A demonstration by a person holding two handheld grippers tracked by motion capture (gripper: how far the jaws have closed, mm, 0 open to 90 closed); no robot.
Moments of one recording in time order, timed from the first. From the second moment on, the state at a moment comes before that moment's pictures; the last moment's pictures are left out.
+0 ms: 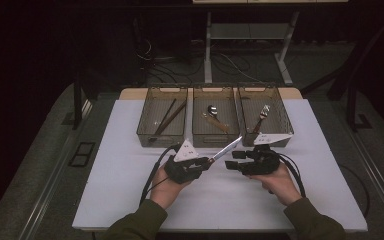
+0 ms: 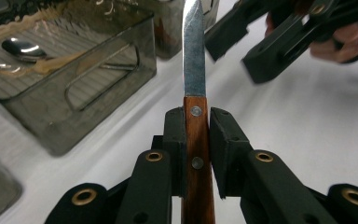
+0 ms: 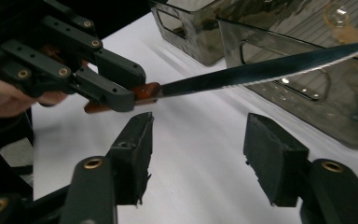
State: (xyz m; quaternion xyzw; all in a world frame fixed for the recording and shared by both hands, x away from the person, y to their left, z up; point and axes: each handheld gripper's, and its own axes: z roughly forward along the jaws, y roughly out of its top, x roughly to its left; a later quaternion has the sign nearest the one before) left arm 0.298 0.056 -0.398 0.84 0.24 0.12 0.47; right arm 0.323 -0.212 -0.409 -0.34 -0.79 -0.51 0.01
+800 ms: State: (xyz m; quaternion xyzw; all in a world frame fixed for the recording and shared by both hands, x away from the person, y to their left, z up) left arm 0.305 0.036 -0.403 0.83 0.26 0.13 0.48; right arm 0.336 -0.199 -0.398 -0.35 -0.74 -0.57 0.03
